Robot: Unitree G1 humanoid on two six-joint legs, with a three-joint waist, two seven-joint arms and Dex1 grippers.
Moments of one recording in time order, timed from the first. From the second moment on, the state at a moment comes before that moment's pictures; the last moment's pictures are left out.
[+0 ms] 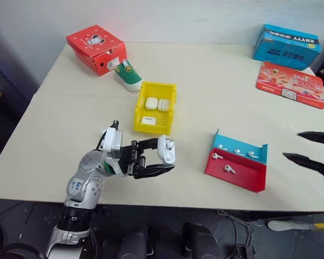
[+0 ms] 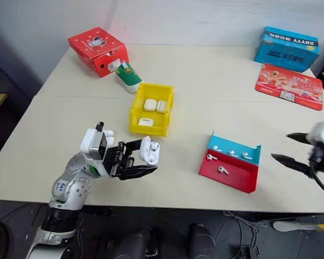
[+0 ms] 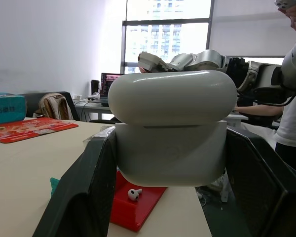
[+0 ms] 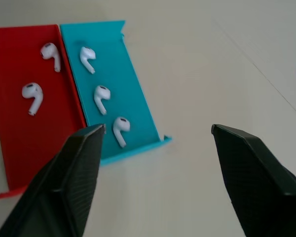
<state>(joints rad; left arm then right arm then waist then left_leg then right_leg) -0.33 0.33 -0.04 -0.14 -0.68 0.22 -1.19 0.01 -1.19 -0.46 -0.15 0.47 0.44 1.07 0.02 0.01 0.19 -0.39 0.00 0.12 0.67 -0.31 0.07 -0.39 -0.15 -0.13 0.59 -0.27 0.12</state>
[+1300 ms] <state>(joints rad) -0.33 0.34 -0.04 -0.15 -0.66 0.21 -1.16 -0.66 -1.07 0.27 0.40 -0.04 0.27 1.36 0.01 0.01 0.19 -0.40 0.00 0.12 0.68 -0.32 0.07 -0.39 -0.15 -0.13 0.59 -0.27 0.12</state>
